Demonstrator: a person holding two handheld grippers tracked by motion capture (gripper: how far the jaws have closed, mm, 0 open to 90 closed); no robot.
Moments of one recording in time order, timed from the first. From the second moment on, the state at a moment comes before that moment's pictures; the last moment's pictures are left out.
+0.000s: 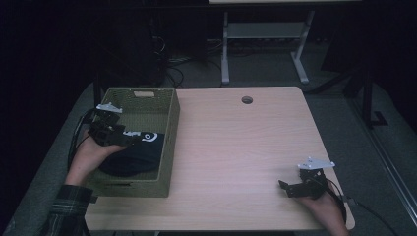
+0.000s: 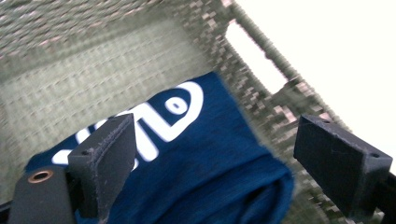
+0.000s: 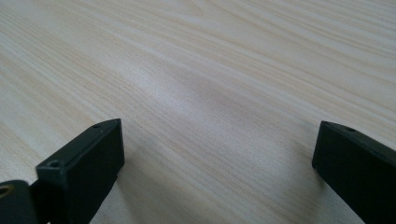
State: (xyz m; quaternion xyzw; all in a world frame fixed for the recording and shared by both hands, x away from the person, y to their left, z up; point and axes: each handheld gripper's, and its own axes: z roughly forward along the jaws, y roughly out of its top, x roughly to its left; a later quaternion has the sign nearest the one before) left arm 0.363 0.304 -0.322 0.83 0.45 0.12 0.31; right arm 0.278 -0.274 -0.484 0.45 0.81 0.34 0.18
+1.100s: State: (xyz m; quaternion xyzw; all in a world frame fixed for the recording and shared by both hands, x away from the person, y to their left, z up) left arm 0.342 0.155 -0.335 0.86 0.32 0.08 0.38; right arm 0.278 -0.274 -0.484 0.45 0.81 0.34 0.17
